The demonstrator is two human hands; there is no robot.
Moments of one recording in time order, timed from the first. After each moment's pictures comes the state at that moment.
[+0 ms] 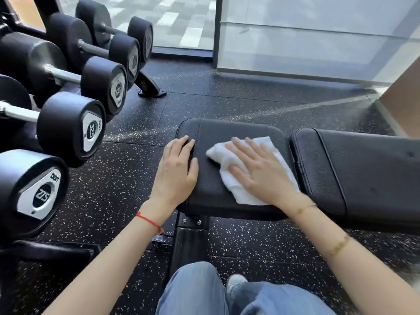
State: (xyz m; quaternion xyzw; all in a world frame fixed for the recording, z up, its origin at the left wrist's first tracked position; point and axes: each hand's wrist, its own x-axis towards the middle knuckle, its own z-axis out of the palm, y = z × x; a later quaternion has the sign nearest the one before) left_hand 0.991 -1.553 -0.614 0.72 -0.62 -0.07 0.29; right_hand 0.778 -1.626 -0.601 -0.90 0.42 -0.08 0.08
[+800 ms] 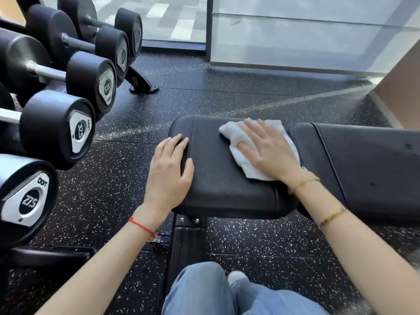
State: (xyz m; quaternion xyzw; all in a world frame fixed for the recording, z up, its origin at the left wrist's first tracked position) left_hand 0.991 -1.549 -0.613 0.72 -0.61 -0.07 0.31; right_hand 0.765 -1.674 -0.594 -0.88 0.47 -0.08 0.07
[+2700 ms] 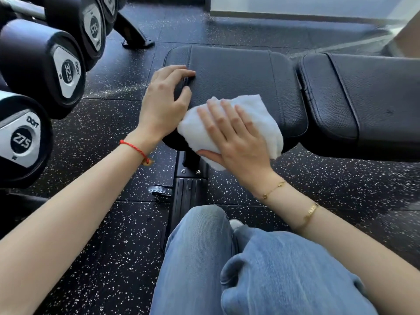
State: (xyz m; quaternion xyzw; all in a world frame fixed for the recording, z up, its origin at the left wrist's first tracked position) left_hand 0.998 -1.555 -0.620 0.67 -0.64 -0.07 0.37; right_hand 0.800 -1.539 -0.664 -0.85 0.33 -0.23 -0.33
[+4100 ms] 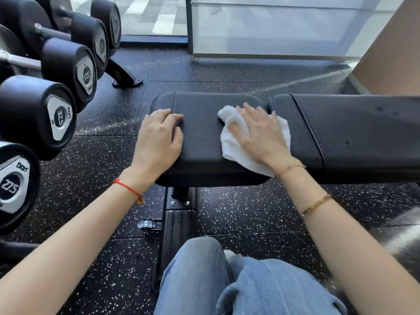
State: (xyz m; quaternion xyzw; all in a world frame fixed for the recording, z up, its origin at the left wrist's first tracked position) left_hand 0.979 -1.554 -0.603 0.70 -0.66 -0.02 0.28; right_hand 0.751 -1.620 -0.599 -0.81 0.57 -0.10 0.07
